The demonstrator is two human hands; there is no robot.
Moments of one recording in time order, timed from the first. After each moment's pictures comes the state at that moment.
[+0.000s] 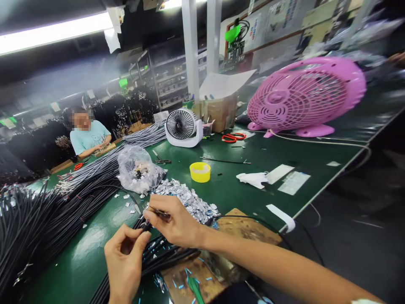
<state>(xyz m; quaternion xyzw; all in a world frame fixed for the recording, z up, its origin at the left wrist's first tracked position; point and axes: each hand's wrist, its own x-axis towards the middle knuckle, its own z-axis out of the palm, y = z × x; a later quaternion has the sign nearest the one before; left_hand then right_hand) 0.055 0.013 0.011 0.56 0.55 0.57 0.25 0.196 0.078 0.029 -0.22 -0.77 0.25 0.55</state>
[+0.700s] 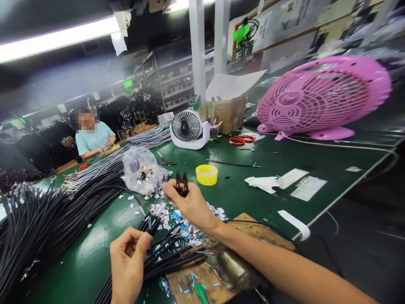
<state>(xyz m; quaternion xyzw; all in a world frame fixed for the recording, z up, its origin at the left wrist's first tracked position) 0.056 0.010 0.014 0.56 0.55 0.54 0.30 0.201 0.086 0.031 -0.33 -0.63 0.40 0.58</state>
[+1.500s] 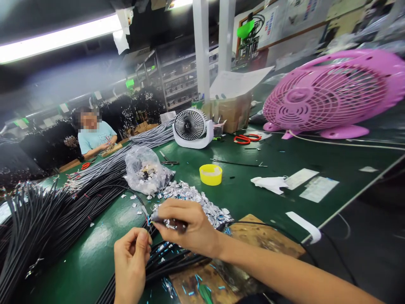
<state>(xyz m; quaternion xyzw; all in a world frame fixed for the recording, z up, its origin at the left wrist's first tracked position) 0.056 0.012 0.009 0.54 0.55 0.55 0.33 0.197 0.077 0.012 -0.14 -0.77 0.17 0.61</state>
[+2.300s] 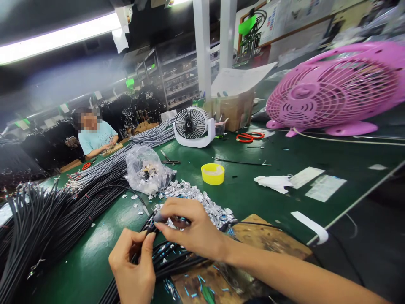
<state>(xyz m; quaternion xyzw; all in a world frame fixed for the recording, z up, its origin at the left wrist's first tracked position) 0.059 0.008 0.019 0.62 0.54 0.56 0.07 0.198 0.072 0.017 -0.20 -0.74 0.26 0.59</state>
